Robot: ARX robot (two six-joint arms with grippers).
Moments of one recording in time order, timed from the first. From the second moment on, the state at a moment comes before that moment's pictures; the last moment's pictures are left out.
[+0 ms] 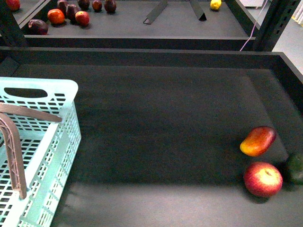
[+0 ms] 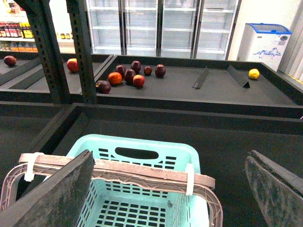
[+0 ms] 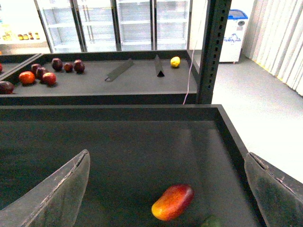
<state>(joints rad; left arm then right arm) 0.00 0.01 0.02 0.00 0.00 -0.01 0.00 0.00 0.02 0.00 0.00 0.00</state>
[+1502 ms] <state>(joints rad) 0.31 1.06 0.33 0.28 0.21 -0.84 0.00 0.00 0.02 0.00 0.00 0.00</state>
